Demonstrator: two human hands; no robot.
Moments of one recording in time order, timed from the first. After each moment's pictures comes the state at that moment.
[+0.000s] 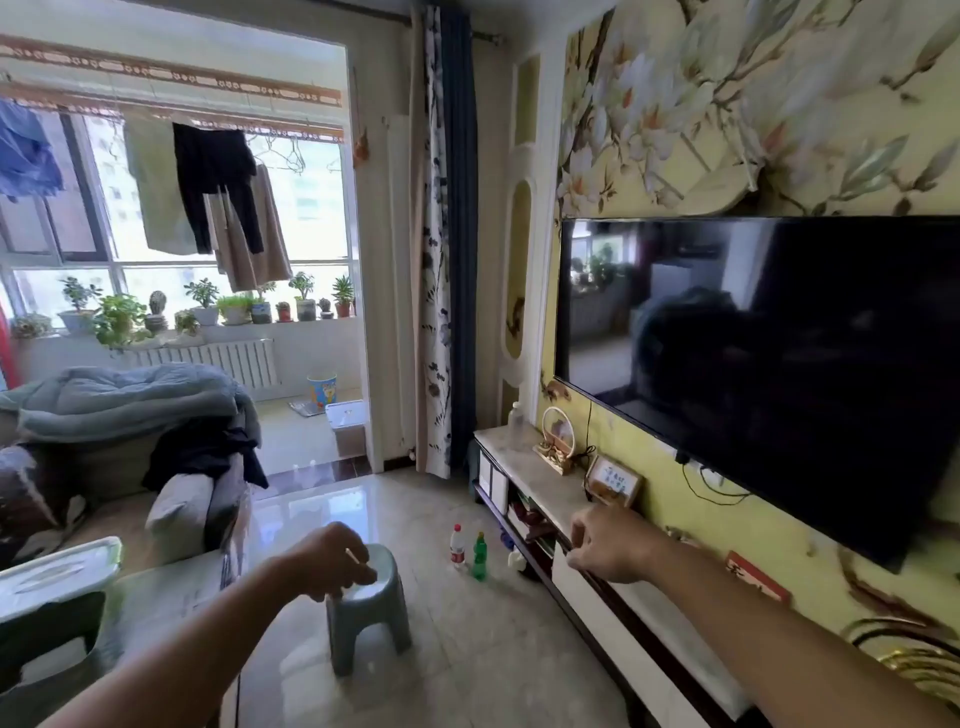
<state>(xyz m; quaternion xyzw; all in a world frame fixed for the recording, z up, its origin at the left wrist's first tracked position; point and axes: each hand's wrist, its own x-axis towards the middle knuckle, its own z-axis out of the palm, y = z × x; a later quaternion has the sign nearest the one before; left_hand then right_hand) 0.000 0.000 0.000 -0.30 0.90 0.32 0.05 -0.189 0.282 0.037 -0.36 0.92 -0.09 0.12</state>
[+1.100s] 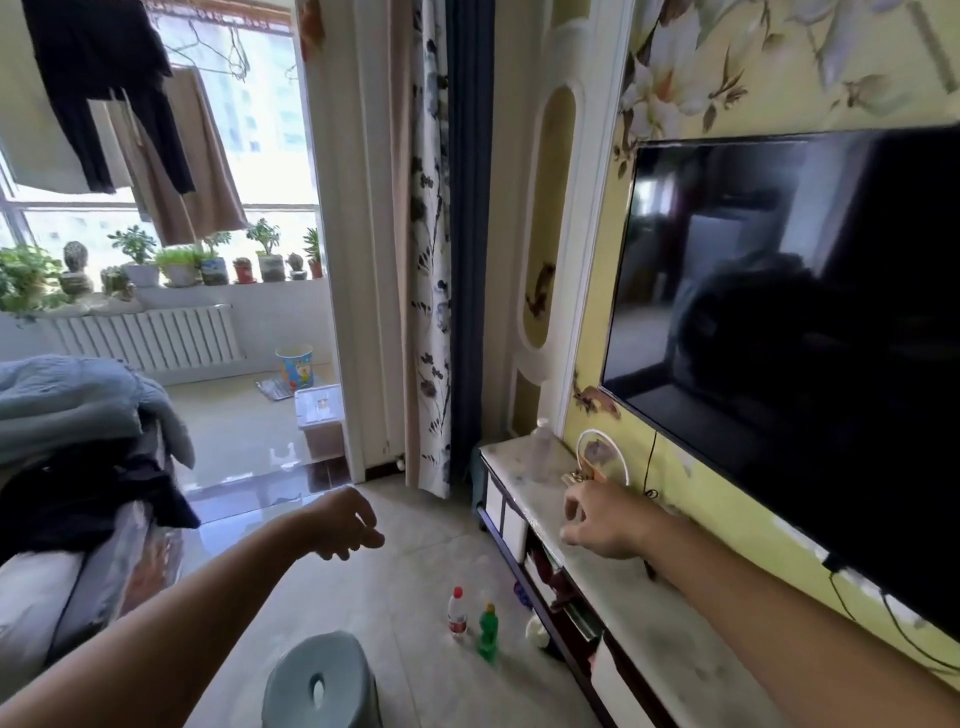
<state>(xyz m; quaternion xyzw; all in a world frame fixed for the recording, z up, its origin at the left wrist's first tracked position) -0.474 -0.378 -0.051 -0.33 0.85 0.40 0.07 -0.642 -0.098 0.000 -0.35 0.92 -0.08 0.17</state>
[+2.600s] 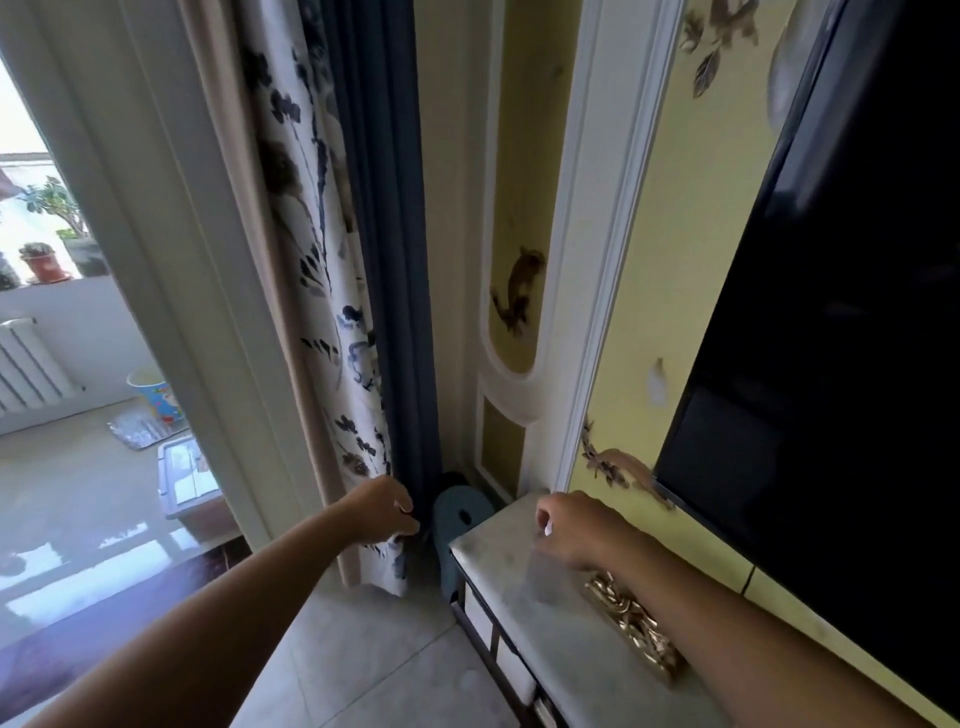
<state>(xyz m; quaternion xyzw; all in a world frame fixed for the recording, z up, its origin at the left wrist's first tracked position) -1.076 -0.729 -0.109 -0.17 0.94 0.28 0.11 -1.152 -0.469 -0.083 -0.28 0.94 -0.10 0.20</state>
